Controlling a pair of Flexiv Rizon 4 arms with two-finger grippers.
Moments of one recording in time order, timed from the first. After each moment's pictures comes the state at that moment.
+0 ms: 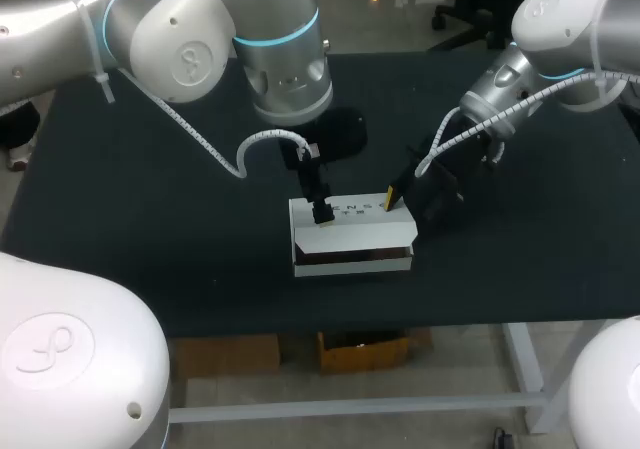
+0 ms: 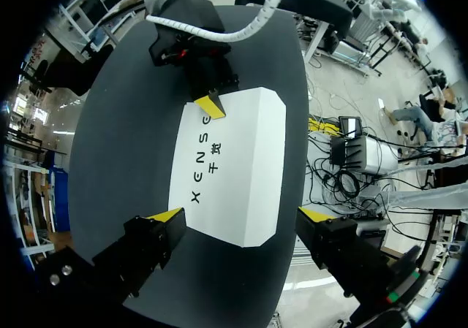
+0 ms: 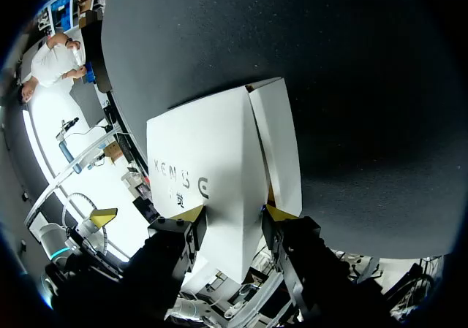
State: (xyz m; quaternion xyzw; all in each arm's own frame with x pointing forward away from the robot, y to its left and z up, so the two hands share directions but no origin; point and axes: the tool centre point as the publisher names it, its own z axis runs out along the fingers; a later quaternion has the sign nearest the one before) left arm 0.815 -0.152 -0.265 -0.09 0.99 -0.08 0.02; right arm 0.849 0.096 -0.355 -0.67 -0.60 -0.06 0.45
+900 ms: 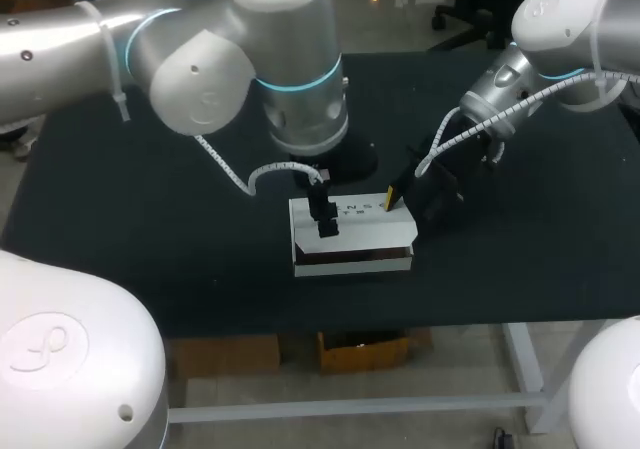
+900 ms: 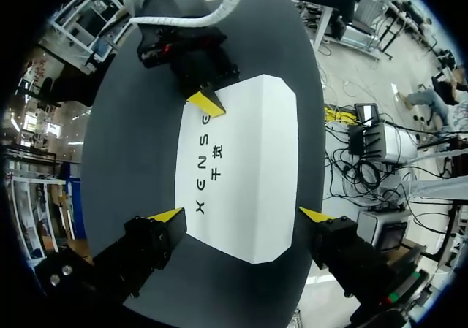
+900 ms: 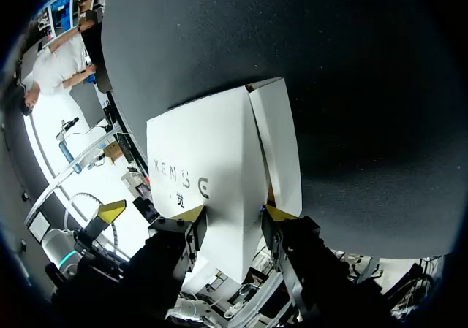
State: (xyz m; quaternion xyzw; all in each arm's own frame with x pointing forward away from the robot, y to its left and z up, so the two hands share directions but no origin) left arm 0.824 -0.159 -0.288 -0.06 0.99 -0.06 0.08; right arm 0.849 0.096 -0.355 -0.67 -0.60 -0.06 0.45
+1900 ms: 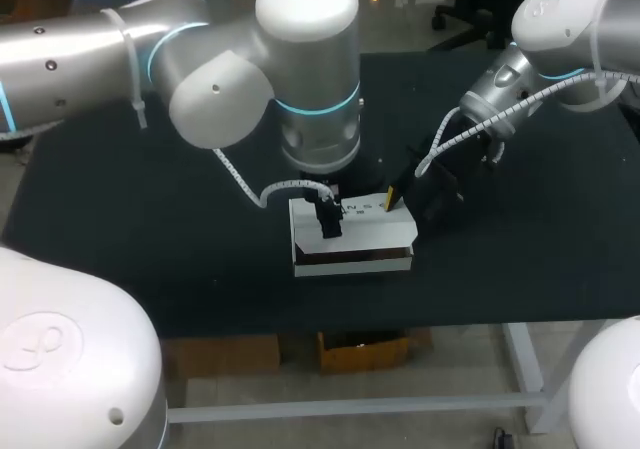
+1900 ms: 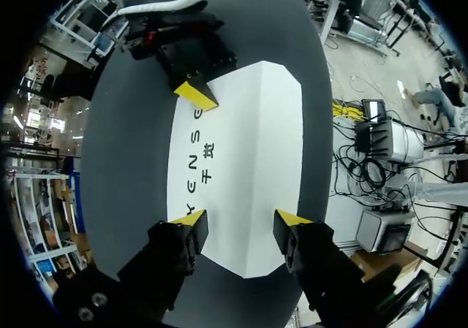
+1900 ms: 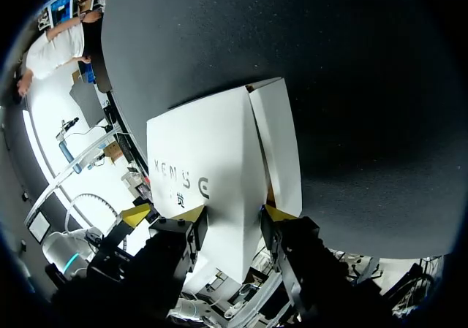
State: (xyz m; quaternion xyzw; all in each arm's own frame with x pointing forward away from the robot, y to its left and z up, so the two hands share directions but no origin) left arm 0.819 -0.163 -0.309 -0.07 0.99 -0.03 0.09; right arm 0.849 0.096 -0.355 -0.67 -0.60 -0.06 0.45
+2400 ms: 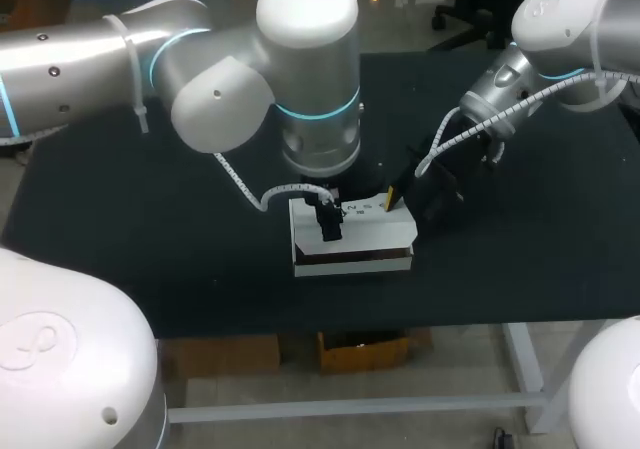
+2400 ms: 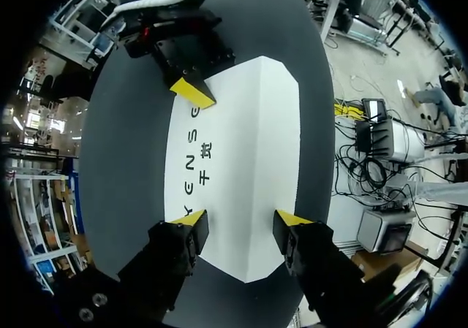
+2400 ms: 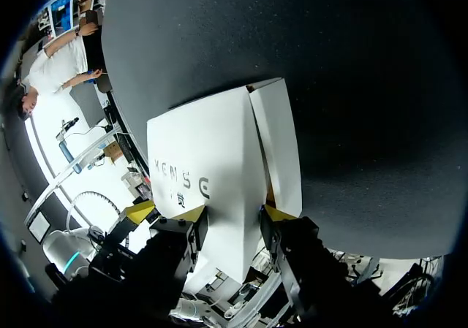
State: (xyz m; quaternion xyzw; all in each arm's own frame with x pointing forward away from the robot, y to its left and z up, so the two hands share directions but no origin) left arm 0.820 -0.164 -0.317 -0.07 0.99 -0.03 0.09; right arm 0.849 0.096 -0.355 -0.67 -0.60 -0.06 0.45
